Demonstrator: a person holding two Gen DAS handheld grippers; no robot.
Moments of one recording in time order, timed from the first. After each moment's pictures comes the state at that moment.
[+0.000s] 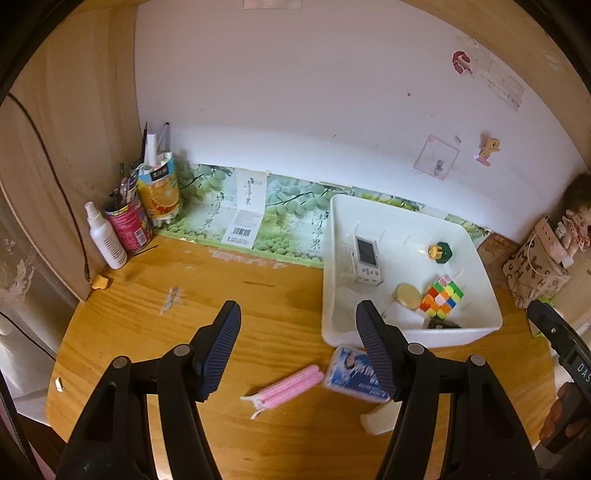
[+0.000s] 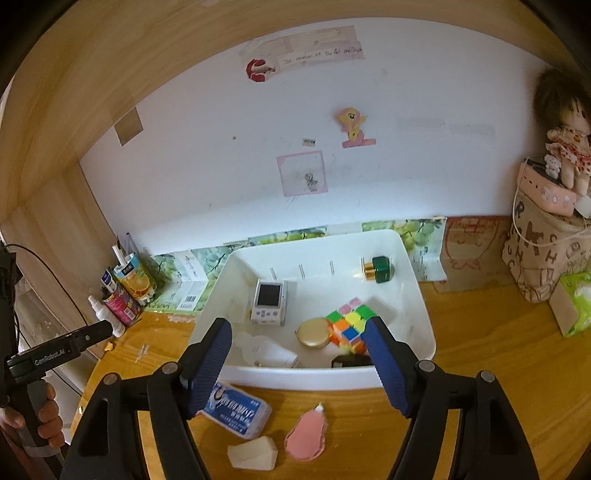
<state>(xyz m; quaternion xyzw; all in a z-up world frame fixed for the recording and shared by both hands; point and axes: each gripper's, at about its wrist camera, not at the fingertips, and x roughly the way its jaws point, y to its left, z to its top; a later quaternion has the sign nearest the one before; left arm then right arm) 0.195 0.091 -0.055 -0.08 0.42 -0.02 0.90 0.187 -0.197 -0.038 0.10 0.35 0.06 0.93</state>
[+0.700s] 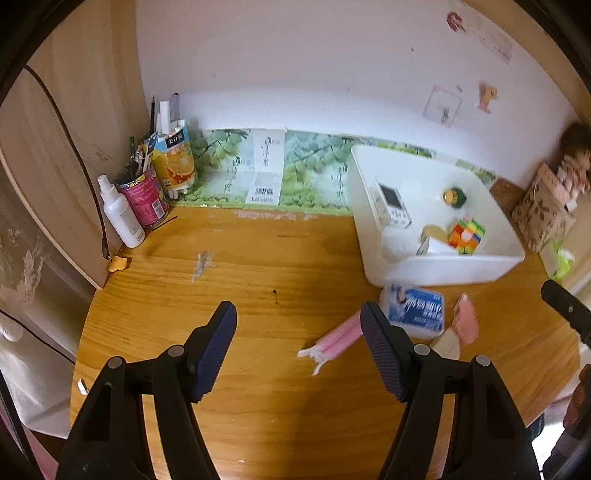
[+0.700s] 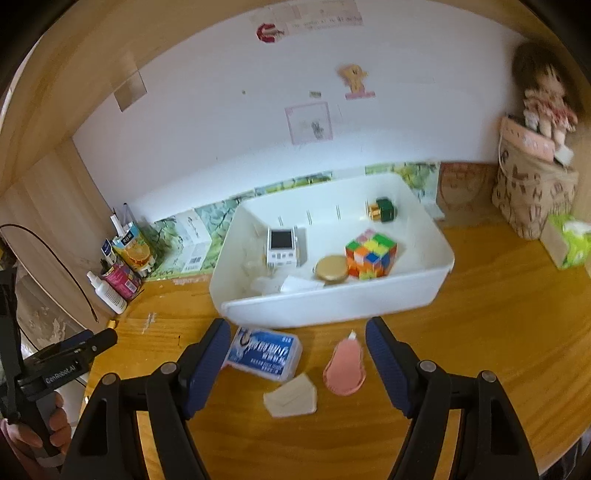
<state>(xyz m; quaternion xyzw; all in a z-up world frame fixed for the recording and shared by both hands) 0.164 0.131 -0.095 -0.02 0.46 -0.05 0.89 0.138 -0.146 -0.067 0.13 0.40 0.03 0.91</state>
